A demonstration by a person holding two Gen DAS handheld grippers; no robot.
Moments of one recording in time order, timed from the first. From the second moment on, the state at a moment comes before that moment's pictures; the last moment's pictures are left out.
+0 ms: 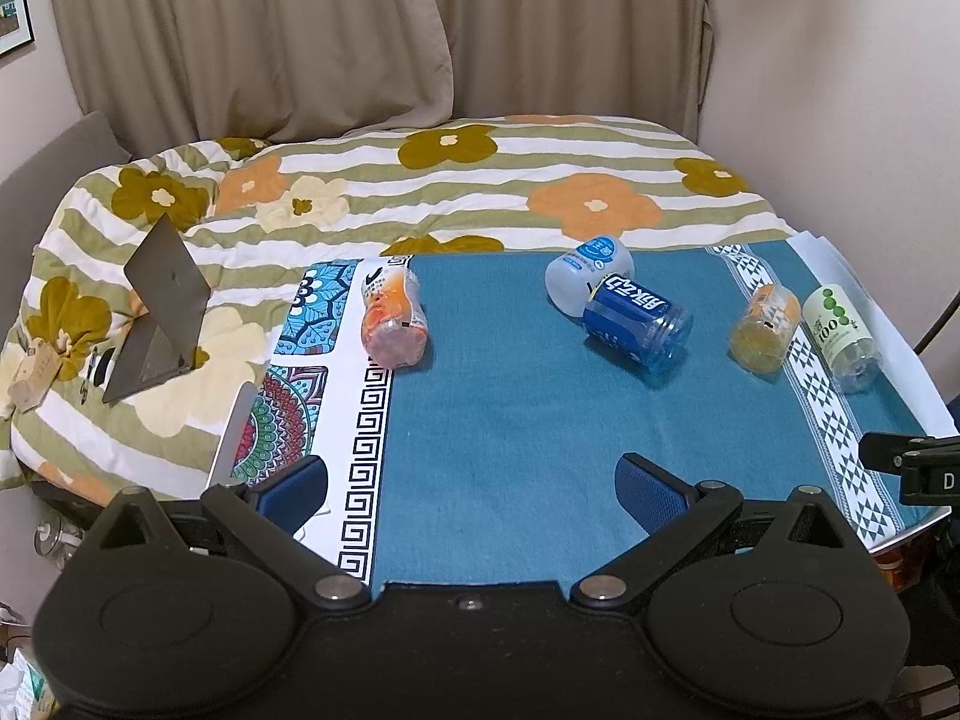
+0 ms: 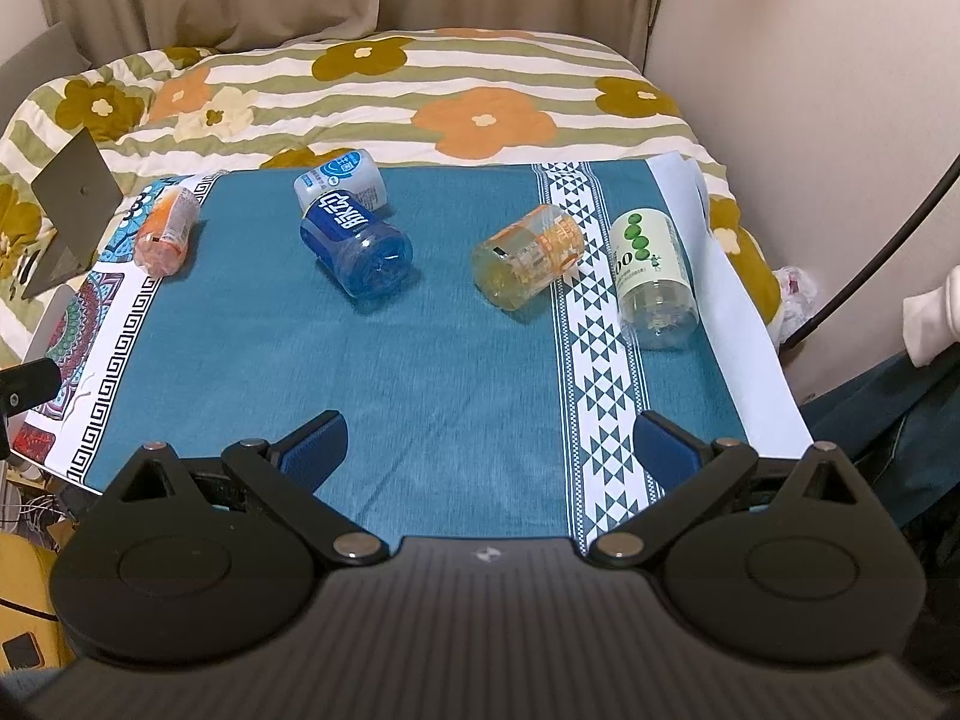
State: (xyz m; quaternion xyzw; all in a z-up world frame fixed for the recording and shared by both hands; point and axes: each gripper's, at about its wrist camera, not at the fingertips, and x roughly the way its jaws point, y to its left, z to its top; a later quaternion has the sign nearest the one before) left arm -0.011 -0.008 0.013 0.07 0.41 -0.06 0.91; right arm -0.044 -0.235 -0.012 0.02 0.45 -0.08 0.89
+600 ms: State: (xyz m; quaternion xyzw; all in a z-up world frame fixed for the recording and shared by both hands) left arm 0.001 -0.008 0.017 0.07 0.42 -0.06 0.90; right arm -0.038 -0.241 -0.010 0.03 0.45 -0.07 0.89
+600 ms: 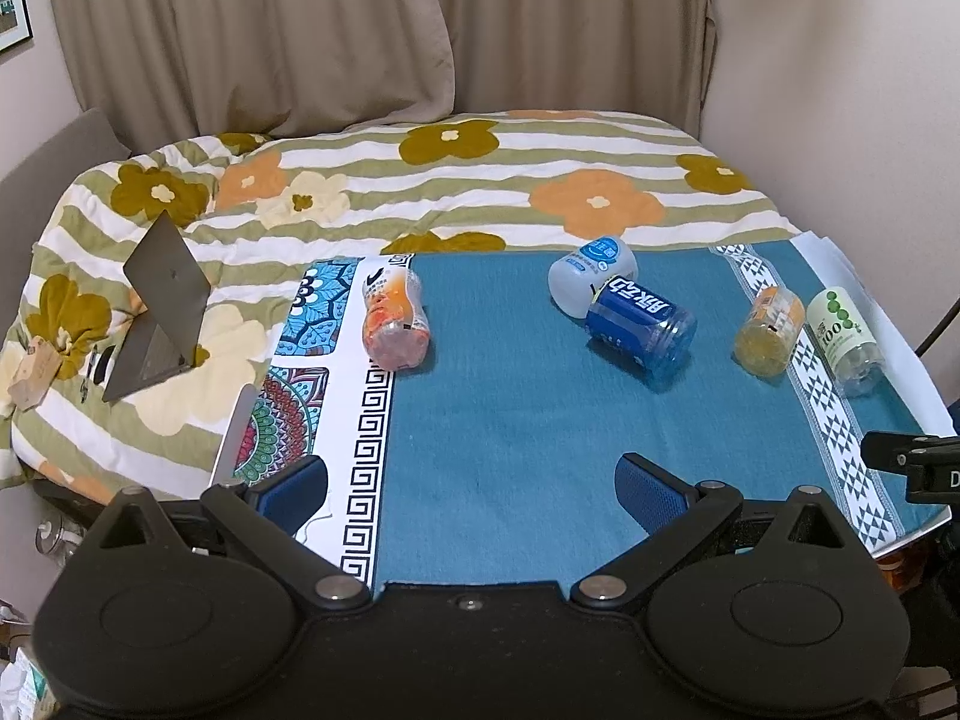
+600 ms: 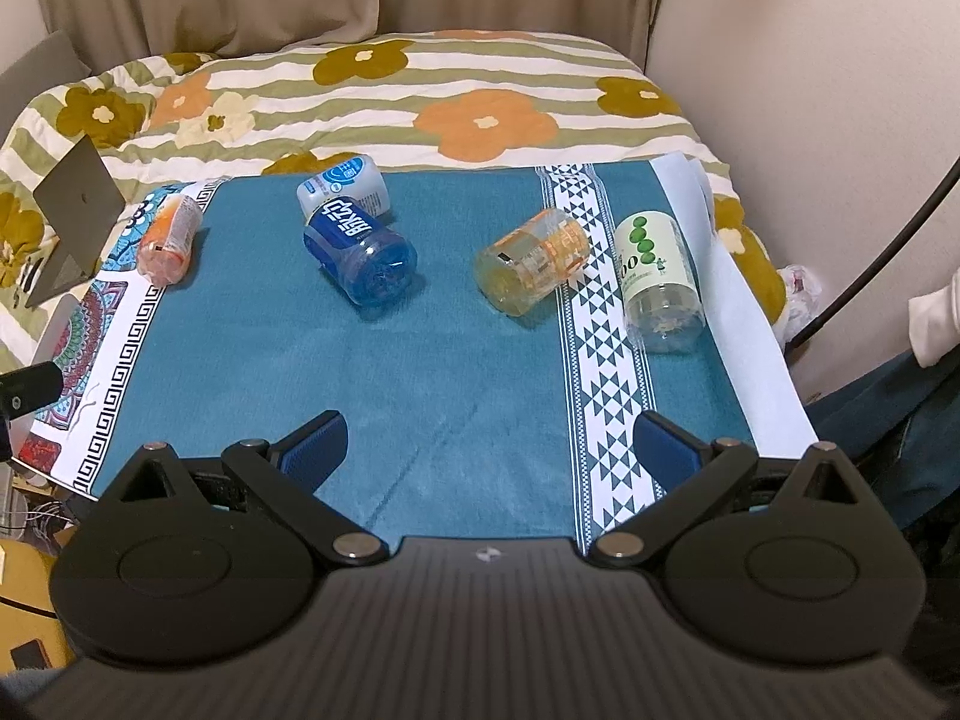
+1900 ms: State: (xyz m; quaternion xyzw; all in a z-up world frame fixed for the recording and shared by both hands) left arm 0.102 -0.106 -0.071 0.06 0.51 -0.01 0.86; right arm 0.138 -0.400 -0.113 -0.04 0.49 -0.01 0.87
